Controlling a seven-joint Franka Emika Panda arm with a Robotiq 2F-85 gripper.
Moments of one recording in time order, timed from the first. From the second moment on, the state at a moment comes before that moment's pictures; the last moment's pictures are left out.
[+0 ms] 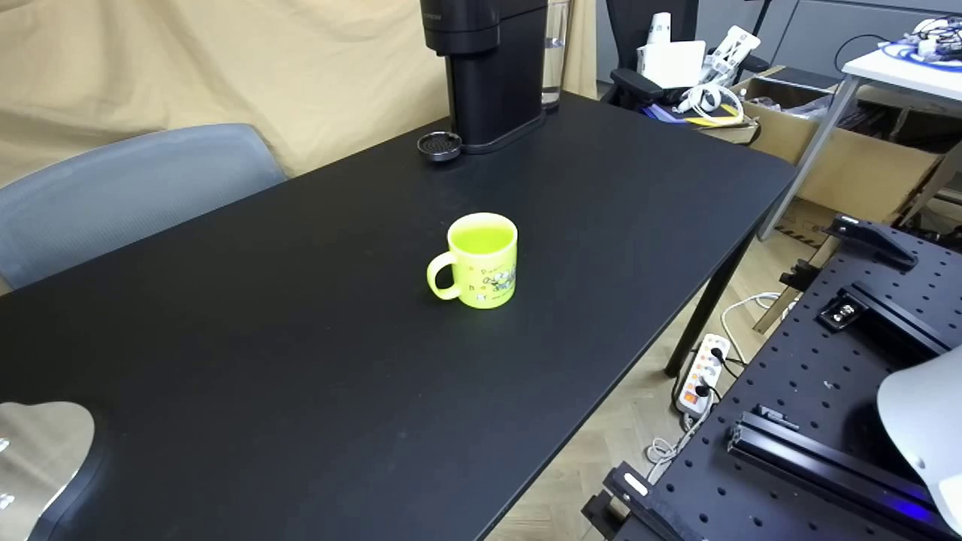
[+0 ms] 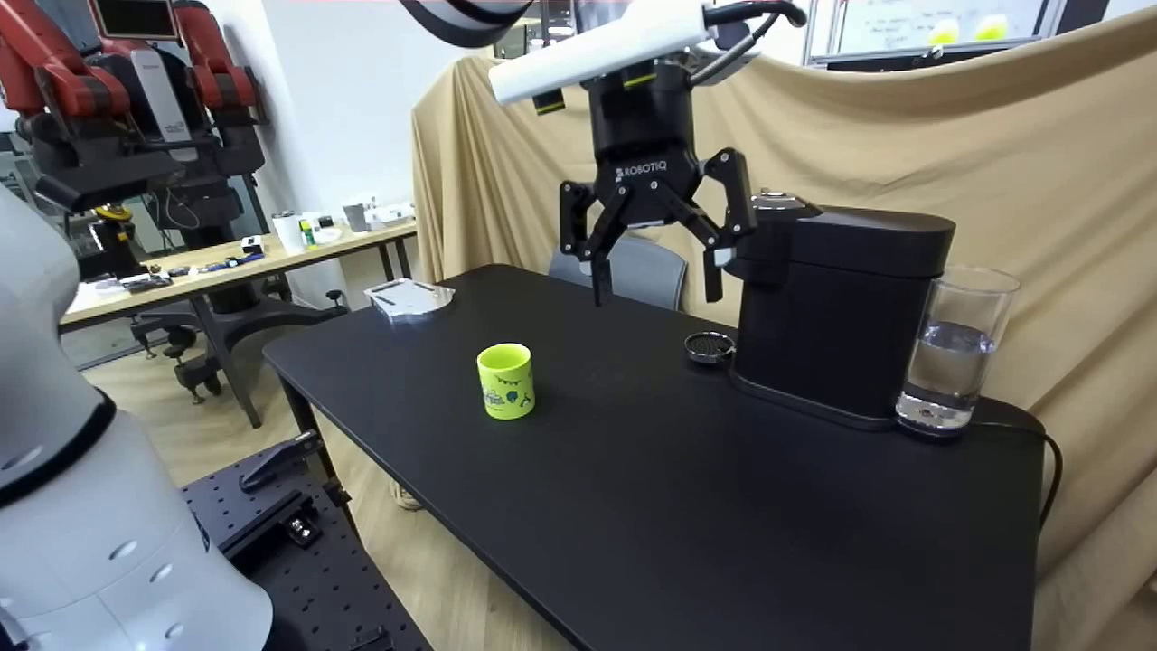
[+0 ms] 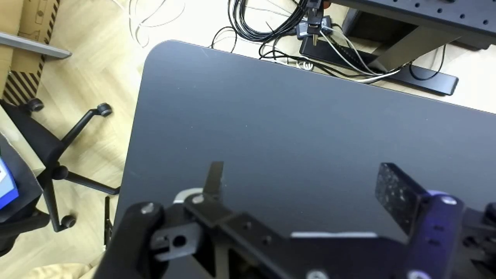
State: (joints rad) arm -0.17 -0.28 -0.21 -2.40 -0.40 2.03 -0.44
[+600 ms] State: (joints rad) arm -0.14 -0.26 -0.20 -2.42 -0.38 2.13 -0.44
